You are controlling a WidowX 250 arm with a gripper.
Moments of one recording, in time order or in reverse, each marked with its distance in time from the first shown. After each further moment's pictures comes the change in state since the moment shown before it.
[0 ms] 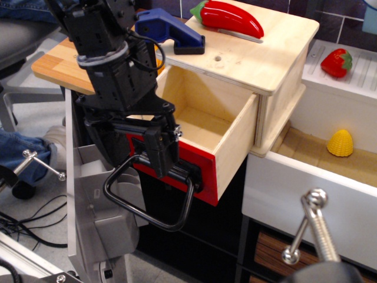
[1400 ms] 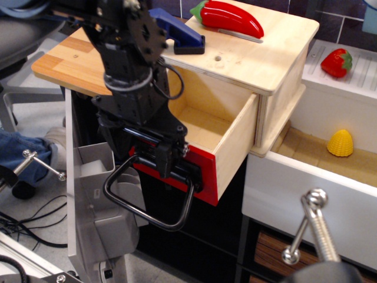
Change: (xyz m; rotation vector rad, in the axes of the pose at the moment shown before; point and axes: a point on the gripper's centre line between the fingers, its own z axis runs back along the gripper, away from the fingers) arm 0.029 0.014 -0.025 0.236 -0.124 -0.069
